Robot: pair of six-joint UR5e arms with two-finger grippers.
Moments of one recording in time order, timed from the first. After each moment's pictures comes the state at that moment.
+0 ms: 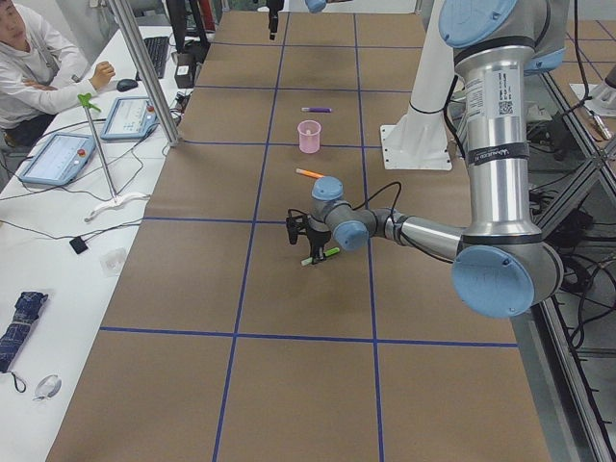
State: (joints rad) left arm -0.69 -1.43 -1.80 -2.14 -1.89 -1.26; right arm 1.15 -1.28 1.80 -1.48 2.14 0.54
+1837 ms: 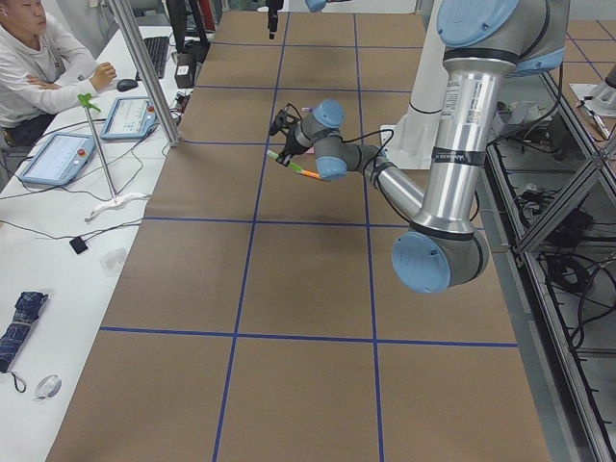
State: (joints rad) left arm -0.67 -1.77 -1.96 -2.27 -1.66 -0.94; right arm 1.15 -1.26 1.81 -1.48 2.14 0.54
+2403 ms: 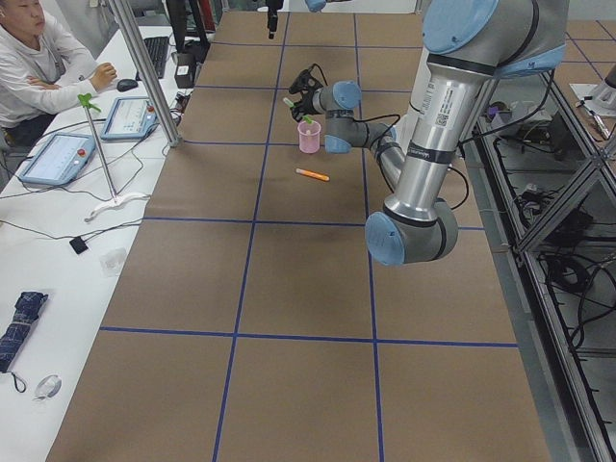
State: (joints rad) left arm -0.47 -1.98 -1.88 -2.51 -1.44 -0.88; right arm 1.15 -1.26 1.81 -1.48 2.14 0.54
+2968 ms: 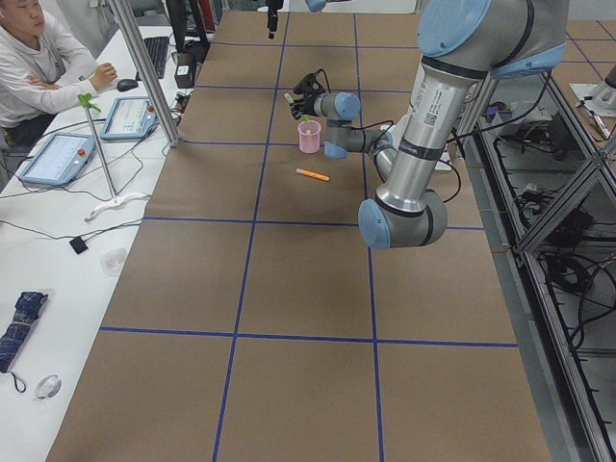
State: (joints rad) left arm -0.41 -2.08 -1.64 -2.74 -1.33 -0.76; right arm 1.15 -1.26 1.81 -1.48 2.13 0.54
